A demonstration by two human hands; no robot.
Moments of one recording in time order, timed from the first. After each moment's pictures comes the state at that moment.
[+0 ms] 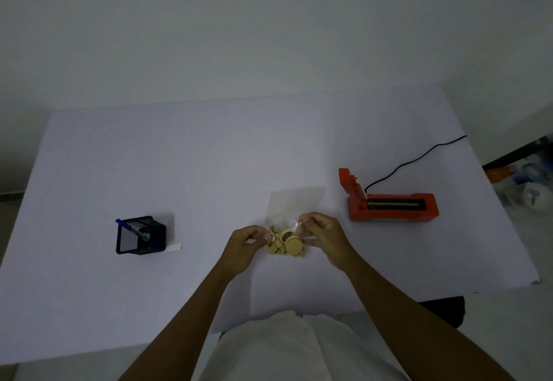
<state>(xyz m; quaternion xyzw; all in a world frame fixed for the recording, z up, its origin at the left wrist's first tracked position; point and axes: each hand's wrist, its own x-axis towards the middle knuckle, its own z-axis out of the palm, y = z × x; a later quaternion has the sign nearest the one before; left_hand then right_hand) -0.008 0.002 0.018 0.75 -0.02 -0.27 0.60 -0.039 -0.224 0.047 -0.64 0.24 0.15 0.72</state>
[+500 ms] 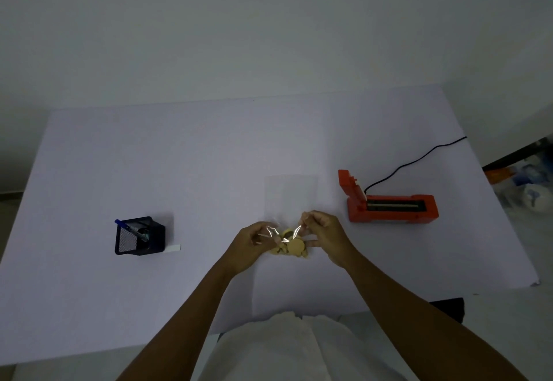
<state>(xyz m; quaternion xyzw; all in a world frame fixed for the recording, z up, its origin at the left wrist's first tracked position) -0.003 -0.009 0.033 0.71 -0.04 -0.32 0.62 -0.032 -0.227 0.054 -0.64 0.24 0.17 0.70</state>
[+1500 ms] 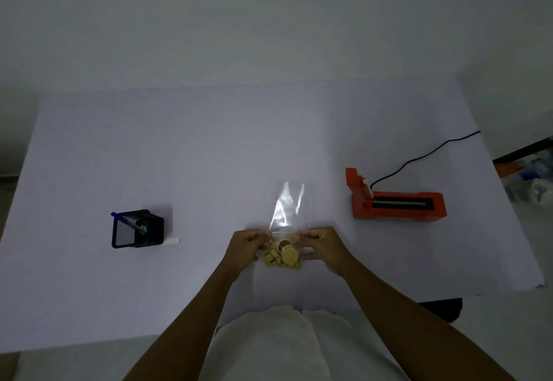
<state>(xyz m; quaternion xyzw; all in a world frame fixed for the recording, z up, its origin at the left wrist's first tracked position) -0.012 -0.007 0.010 0.73 0.14 -0.33 0.59 -0.047 -0.226 0.012 -0.61 0.27 0.26 0.70</state>
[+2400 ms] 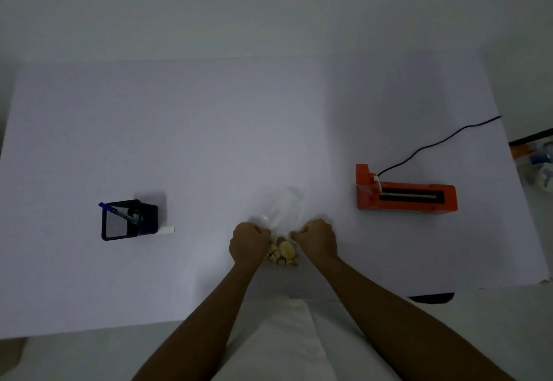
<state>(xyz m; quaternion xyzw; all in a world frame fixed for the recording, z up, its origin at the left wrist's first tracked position) -0.011 -0.042 -0.011 0.88 0.24 -0.28 0.29 -0.036 -0.201 -0.032 -0.86 0.31 0.25 0.32</state>
